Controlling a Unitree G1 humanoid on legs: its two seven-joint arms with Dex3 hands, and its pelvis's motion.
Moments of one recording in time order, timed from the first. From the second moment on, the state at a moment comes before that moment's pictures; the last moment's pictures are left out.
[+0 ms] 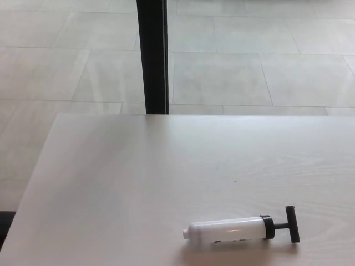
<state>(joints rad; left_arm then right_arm) -0.19 0.55 0.57 1.18 -0.07 -0.01 -0.08 -0.09 -0.61 -0.45 1.03 0.05 -0.08 0.14</state>
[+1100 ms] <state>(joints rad) -0.19 0.64 0.75 1.28 -0.25 -0.02 -0.03 -0.05 -0.75 -0.92 1.21 0.34 0.12 0.22</state>
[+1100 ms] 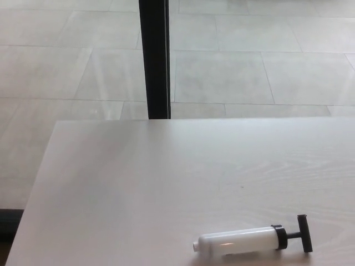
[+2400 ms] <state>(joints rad) -0.60 0.69 0.34 0.78 -0.21 0.02 -0.02 -0.33 -0.97 -0.83 0.92 0.47 0.13 0.23</state>
